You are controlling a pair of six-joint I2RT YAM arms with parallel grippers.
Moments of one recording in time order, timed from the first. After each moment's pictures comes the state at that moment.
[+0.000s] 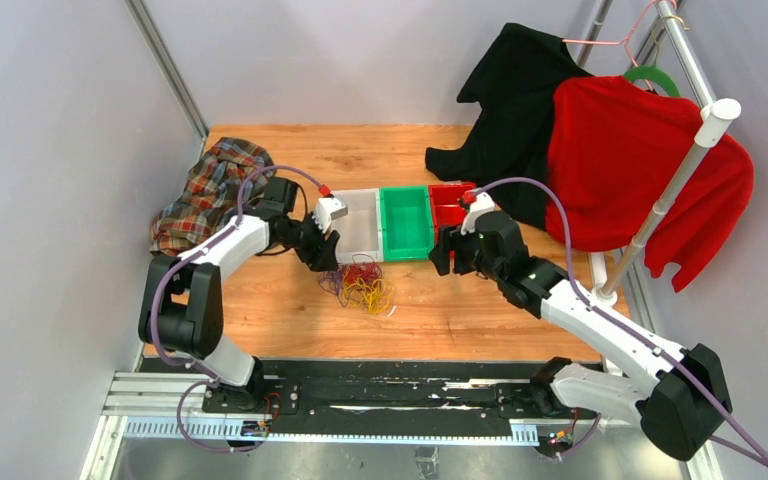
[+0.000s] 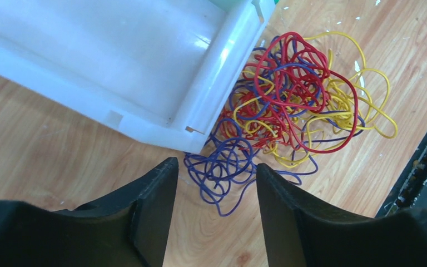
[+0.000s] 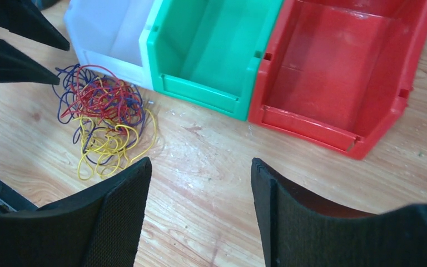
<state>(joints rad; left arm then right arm) -0.20 1.55 0.97 -0.52 0.65 0.56 0.65 1.06 0.73 -0.20 0.05 0.30</state>
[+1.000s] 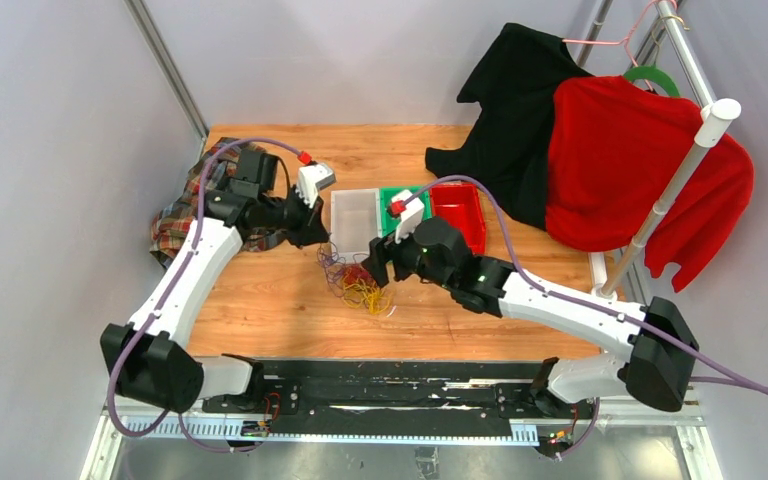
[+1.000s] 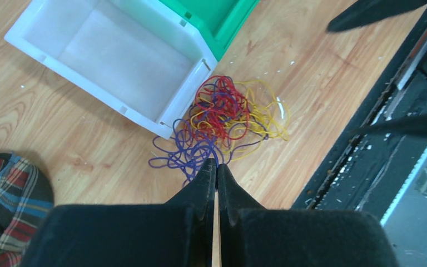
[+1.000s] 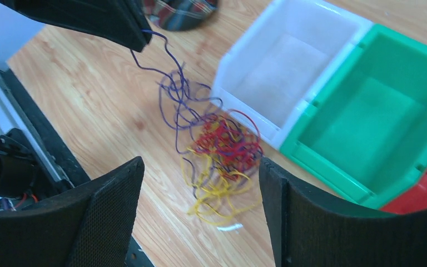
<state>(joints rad) -0.24 1.30 1.21 -0.83 0.63 0.39 0.98 1.28 0.94 -0.04 0.12 0.24</state>
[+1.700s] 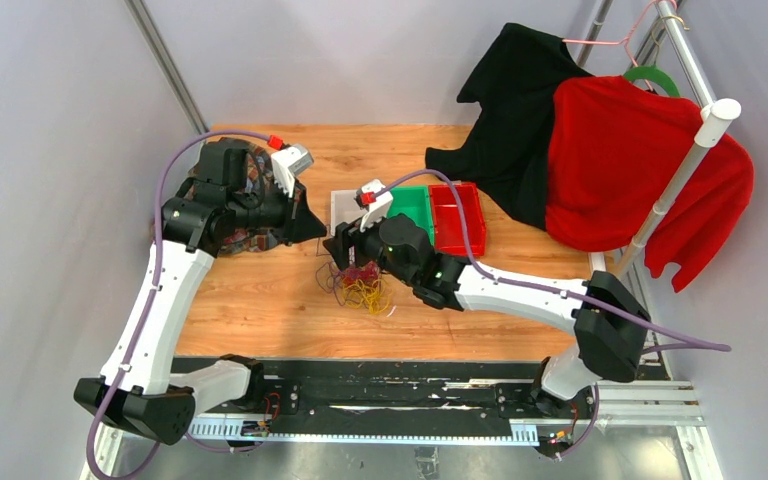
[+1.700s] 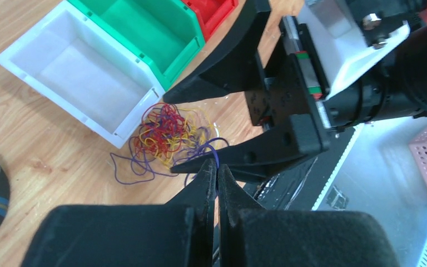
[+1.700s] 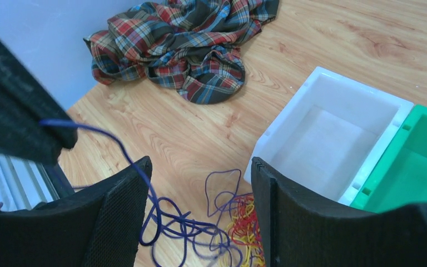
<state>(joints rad) -0.24 1.13 1.39 -0.97 0.72 0.14 1.08 1.53 1.06 0.30 0.22 0.27</state>
